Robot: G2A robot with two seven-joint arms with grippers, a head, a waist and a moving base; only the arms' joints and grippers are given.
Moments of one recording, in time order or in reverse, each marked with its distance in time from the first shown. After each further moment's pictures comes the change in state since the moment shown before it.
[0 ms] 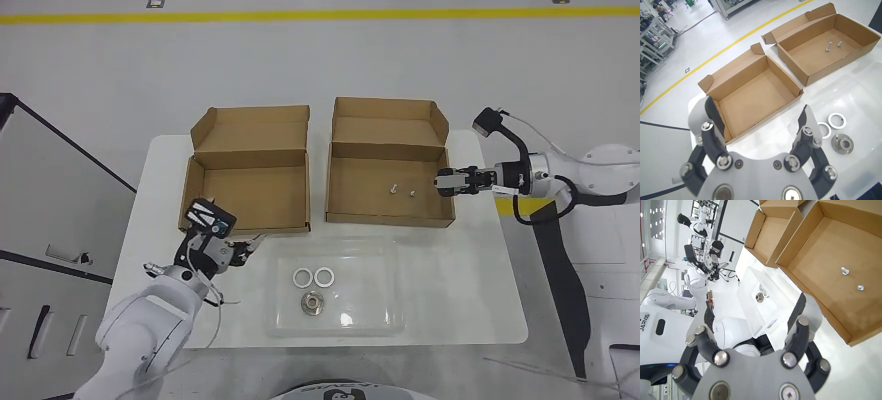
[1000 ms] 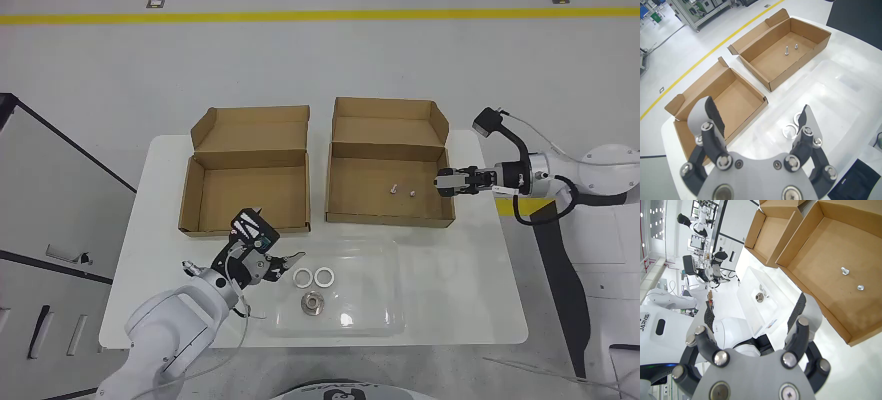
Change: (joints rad) left arm -0.071 -0.001 0.143 0.000 -0.019 -0.102 -0.040; right arm 0.000 0.000 0.000 0.000 0.000 0.000 0.000
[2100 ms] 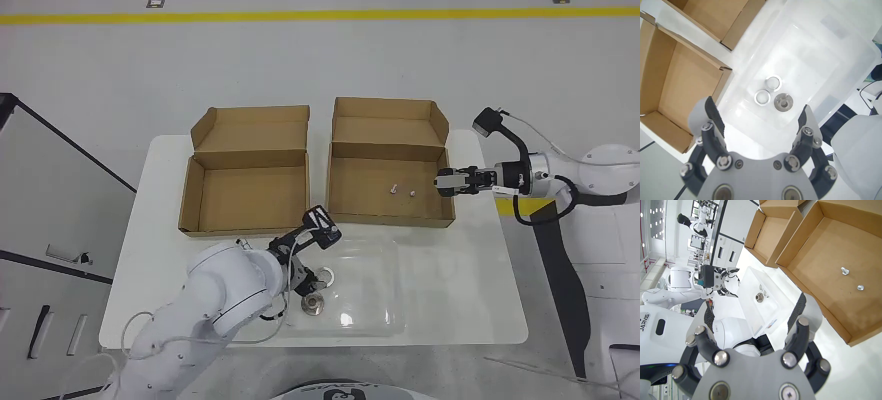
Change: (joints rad) left arm -0.530 -0.038 0.402 0.089 -0.294 0.132 -0.956; right arm 0.000 0.000 0.000 0.000 0.000 0.000 0.000
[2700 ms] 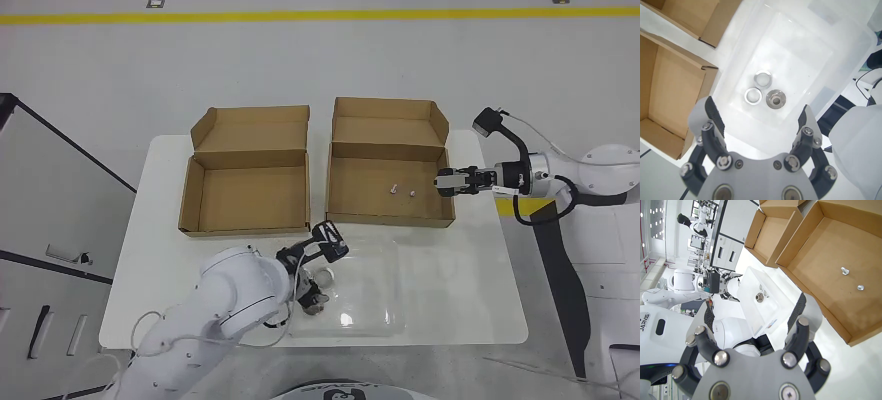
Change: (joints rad) left arm -0.007 0.015 0.076 0.048 -0.023 -0.036 0.000; right arm 0.000 0.000 0.000 0.000 0.000 0.000 0.000
